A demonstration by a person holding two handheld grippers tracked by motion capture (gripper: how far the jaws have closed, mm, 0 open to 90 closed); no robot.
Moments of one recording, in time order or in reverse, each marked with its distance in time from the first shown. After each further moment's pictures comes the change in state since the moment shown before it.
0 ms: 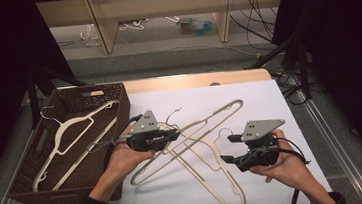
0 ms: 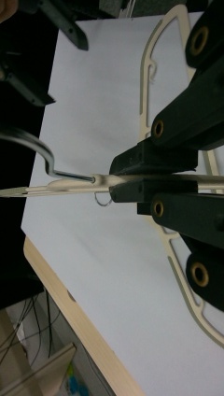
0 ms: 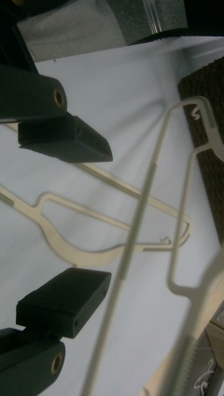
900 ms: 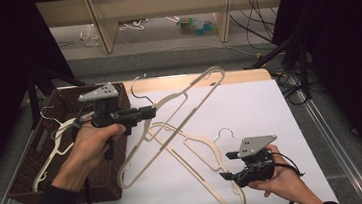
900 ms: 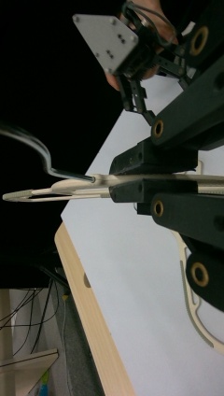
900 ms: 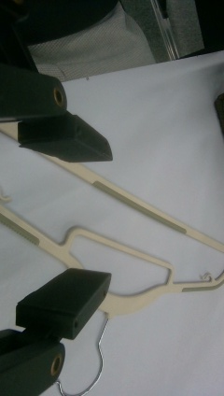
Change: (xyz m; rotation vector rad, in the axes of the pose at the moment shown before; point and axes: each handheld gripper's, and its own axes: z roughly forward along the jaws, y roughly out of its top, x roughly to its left) left arm 0.036 0.048 -0.077 -0.136 -0.039 -0.306; right arm 0.014 -0.033 0.020 0.063 0.080 0.023
